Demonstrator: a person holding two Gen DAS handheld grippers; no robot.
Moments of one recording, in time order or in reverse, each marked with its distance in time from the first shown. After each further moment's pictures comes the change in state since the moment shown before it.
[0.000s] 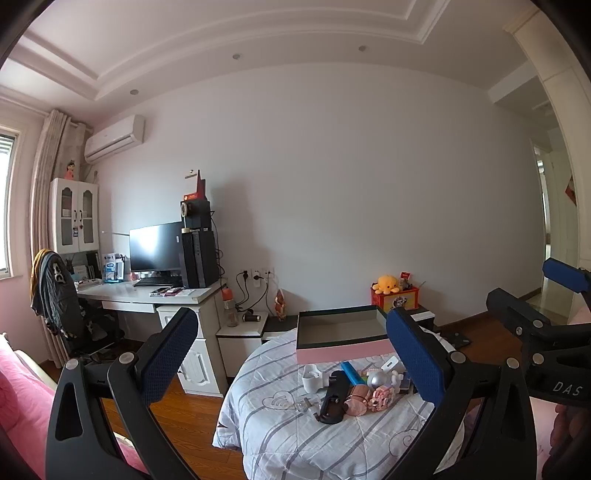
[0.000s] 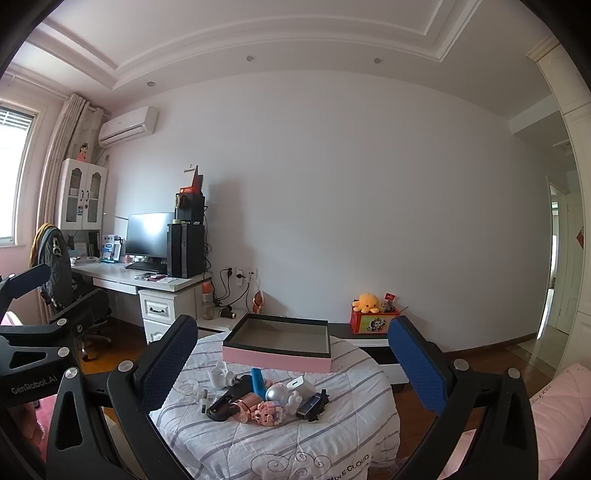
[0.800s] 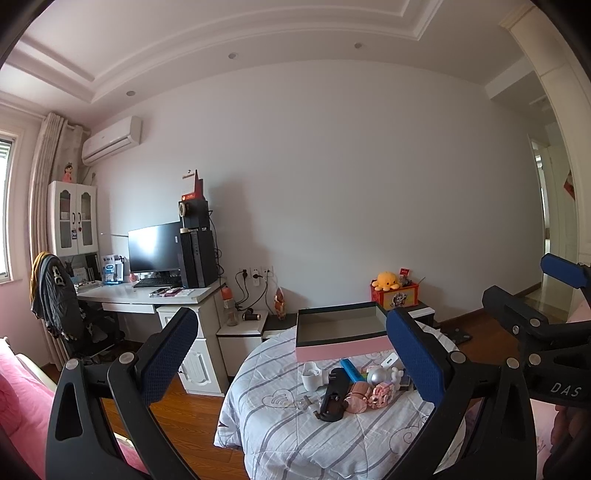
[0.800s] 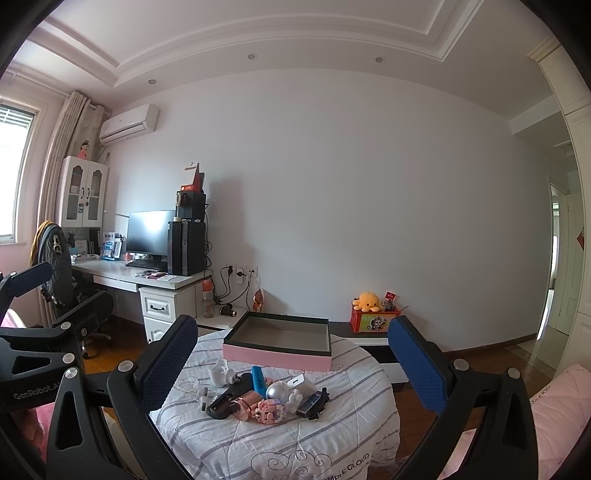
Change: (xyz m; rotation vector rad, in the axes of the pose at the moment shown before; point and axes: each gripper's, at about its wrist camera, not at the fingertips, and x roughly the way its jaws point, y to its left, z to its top) left arm -0.007 -0.001 0.005 0.007 0.006 -0.003; right arm -0.001 0.002 -0.001 -0.002 0.007 0.000
